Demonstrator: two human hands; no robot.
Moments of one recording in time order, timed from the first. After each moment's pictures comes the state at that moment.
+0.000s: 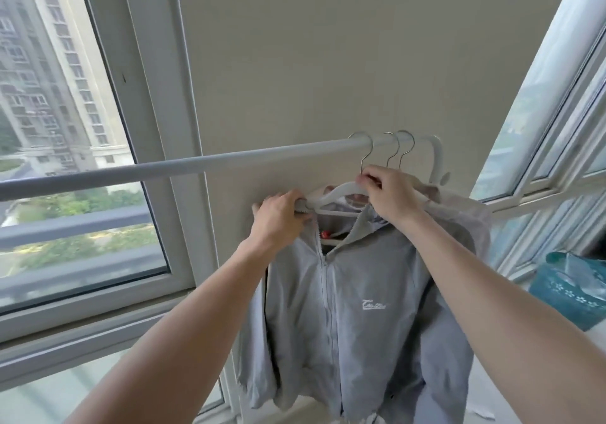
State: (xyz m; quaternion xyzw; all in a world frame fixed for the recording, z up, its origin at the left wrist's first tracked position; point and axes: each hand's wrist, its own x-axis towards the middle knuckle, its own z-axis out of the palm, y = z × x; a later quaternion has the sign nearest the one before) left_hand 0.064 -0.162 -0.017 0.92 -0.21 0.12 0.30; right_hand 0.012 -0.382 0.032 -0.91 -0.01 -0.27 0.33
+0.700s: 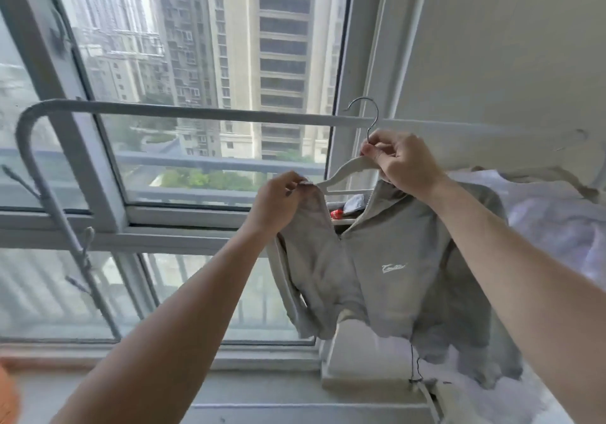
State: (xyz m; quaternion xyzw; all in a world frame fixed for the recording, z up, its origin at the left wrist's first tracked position) left_hand -0.158 0.162 -0.011 0.85 -0.05 0.22 0.48; right_hand -0.140 -0.074 0.085 -0.86 -0.28 -0.19 0.38
